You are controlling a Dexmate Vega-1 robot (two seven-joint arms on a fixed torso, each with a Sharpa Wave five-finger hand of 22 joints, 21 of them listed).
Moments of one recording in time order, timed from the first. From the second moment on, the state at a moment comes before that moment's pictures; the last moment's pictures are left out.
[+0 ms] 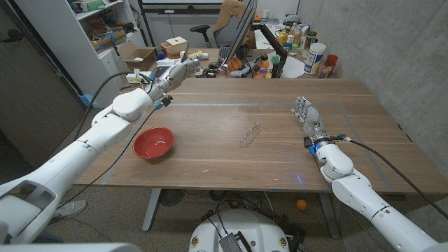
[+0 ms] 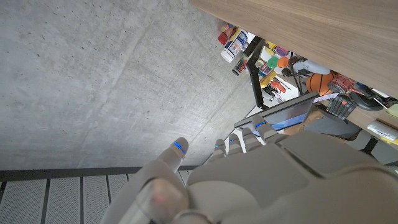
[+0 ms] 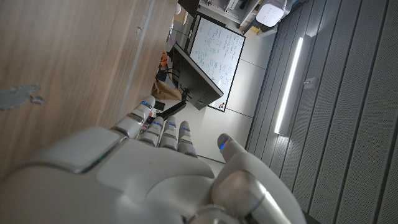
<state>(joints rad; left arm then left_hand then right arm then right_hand) 0.69 0.82 0.41 -1.59 -0.37 -0.25 -0.23 0.04 0.08 0.68 0.17 0.19 -0.17 0.02 0.19 0.17 -0.17 0.00 0.22 0.18 -0.17 0.02 0.21 0.18 -0.17 -0.01 0.43 0.19 -1.14 -0.58 -0.30 -1.64 0.57 0.31 -0.20 0.05 0.08 0.48 0.16 0.22 0.06 0.04 0.19 0.18 0.07 0.04 0.19 0.18 0.00 -0.03 0.19 0.18 0.21 -0.04 0.19 0.17</state>
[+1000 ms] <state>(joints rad) 0.61 0.90 0.44 -1.79 -0.23 -0.14 -0.31 0.04 0.08 0.69 0.17 0.19 -0.18 0.02 0.18 0.17 -0.17 0.00 0.21 0.18 -0.17 0.02 0.19 0.18 -0.17 0.00 0.42 0.19 -1.18 -0.60 -0.27 -1.69 0.54 0.33 -0.23 0.05 0.08 0.48 0.16 0.22 0.08 0.04 0.19 0.18 0.09 0.05 0.19 0.18 0.02 -0.03 0.19 0.18 0.21 -0.04 0.19 0.17</state>
